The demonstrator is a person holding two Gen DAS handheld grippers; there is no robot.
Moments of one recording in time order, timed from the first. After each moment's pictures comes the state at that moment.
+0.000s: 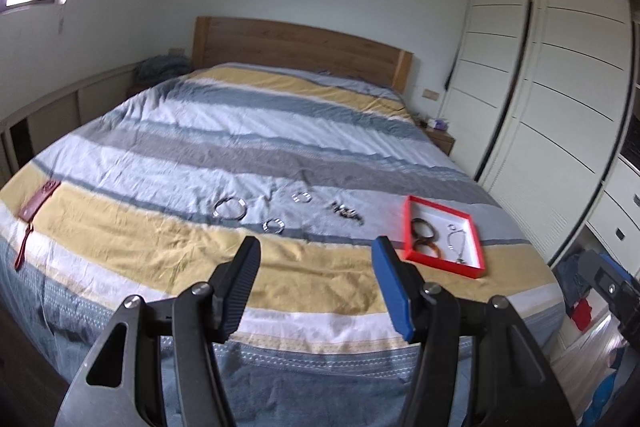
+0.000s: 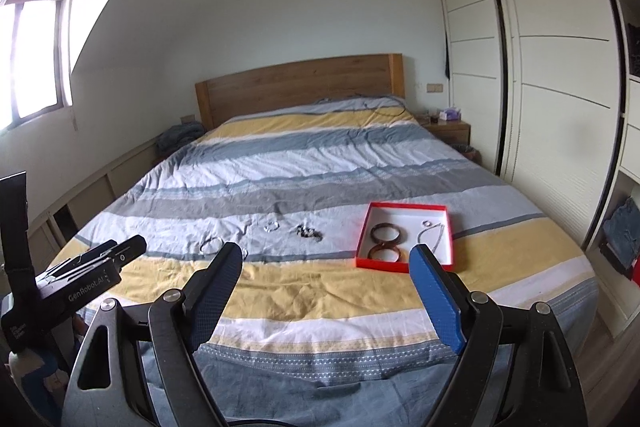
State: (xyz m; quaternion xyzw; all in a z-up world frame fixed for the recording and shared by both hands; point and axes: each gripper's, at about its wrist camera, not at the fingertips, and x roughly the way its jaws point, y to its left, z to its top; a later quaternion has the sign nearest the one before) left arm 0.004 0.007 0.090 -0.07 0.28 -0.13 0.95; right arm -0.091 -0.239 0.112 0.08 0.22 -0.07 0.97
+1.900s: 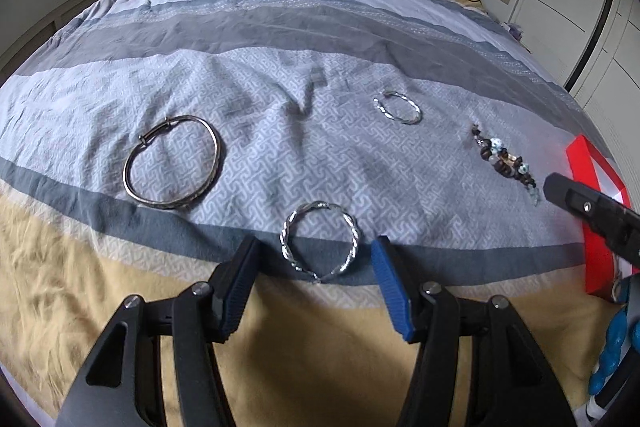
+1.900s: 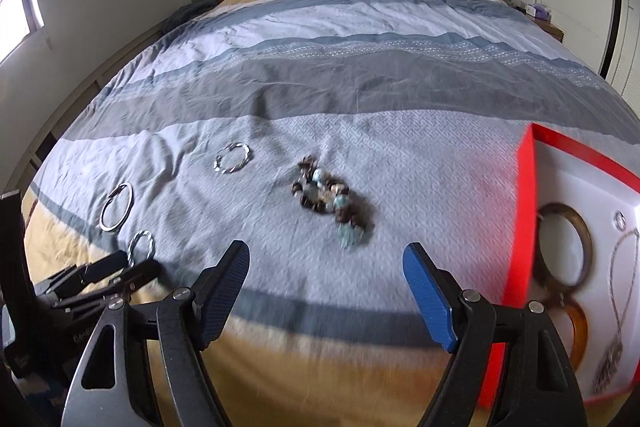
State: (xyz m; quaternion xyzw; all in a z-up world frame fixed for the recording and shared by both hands) left arm 0.325 -0.044 -0.144 -0.02 0.46 -0.07 0.88; right arm 0.316 -0.257 -0.107 0.08 0.43 0.03 0.90
